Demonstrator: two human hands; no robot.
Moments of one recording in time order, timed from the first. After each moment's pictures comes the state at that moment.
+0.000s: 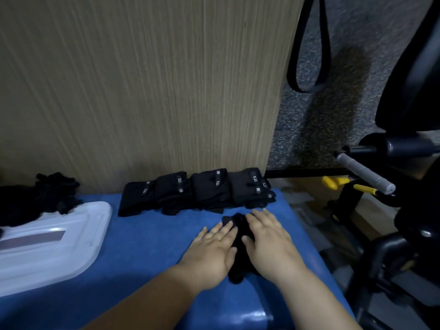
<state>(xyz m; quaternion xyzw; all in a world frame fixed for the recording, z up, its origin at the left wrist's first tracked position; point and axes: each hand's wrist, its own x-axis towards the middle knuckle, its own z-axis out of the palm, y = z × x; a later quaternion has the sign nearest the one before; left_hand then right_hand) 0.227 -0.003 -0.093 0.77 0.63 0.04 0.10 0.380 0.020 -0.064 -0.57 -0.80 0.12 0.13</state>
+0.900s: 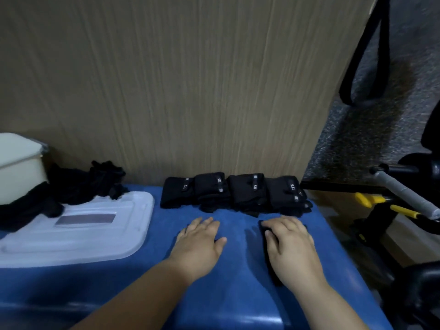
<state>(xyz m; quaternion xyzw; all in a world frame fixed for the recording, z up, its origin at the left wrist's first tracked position) 0.146 -0.037 -0.077 0.64 0.75 0.11 0.14 0.346 0.005 -0.068 -0.52 -0.80 0.05 0.29</state>
